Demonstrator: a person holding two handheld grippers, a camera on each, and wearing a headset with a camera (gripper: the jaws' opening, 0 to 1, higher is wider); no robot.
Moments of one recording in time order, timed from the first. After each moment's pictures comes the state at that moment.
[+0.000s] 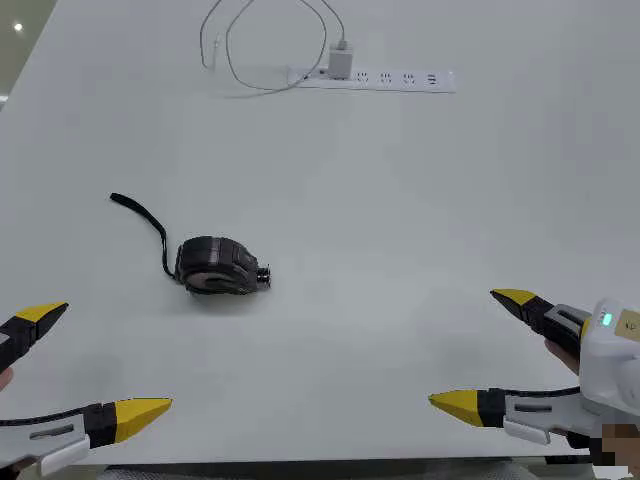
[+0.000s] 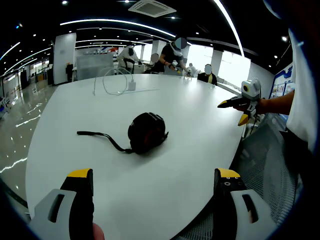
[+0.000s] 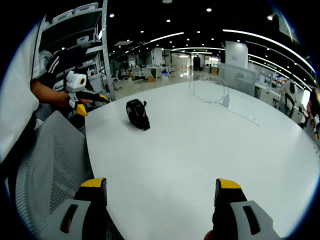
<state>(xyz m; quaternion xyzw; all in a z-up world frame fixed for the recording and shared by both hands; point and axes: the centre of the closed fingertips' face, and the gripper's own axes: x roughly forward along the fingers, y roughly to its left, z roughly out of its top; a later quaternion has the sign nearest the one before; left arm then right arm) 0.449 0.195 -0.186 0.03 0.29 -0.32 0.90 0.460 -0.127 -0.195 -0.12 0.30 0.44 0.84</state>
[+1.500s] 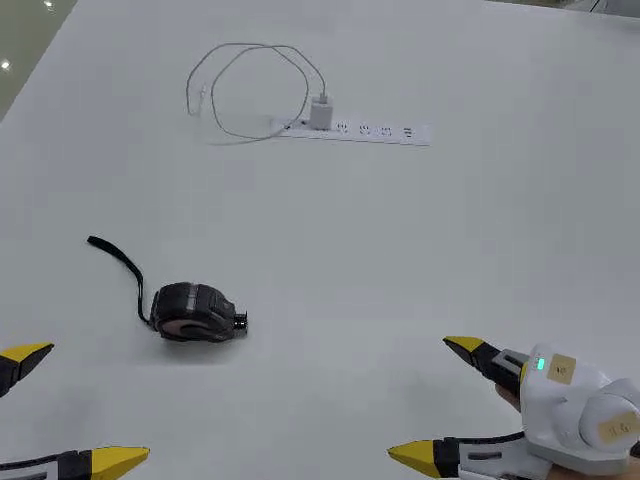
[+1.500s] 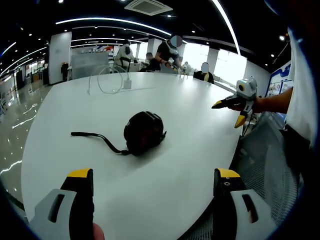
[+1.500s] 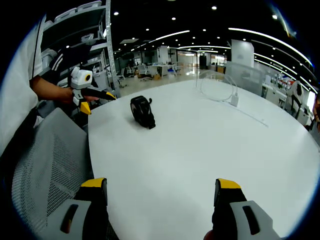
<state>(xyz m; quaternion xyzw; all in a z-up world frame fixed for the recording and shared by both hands) 0.455 0.188 -0.193 0.03 0.30 -0.34 0.89 0.461 -0.109 -0.206 -0.12 0.30 0.46 0.82</state>
